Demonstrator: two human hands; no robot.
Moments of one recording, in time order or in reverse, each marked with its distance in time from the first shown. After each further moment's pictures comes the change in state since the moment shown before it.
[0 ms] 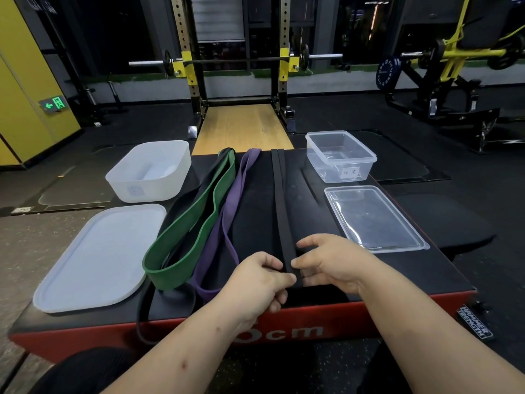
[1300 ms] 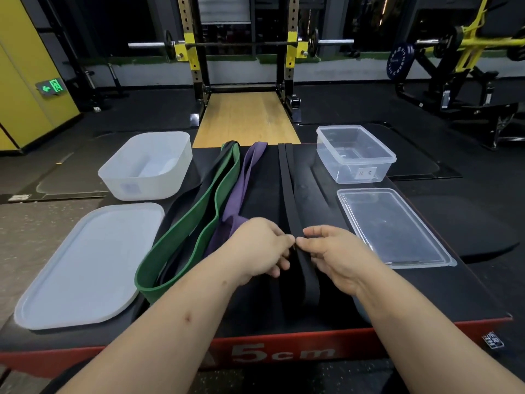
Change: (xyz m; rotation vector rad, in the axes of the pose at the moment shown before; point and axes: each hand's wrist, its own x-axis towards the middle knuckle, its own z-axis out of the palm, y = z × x) left_hand 0.057 0.059 -0.024 0.329 -0.032 0.059; right_hand 0.054 -0.003 0.004 0.173 0.143 -0.111
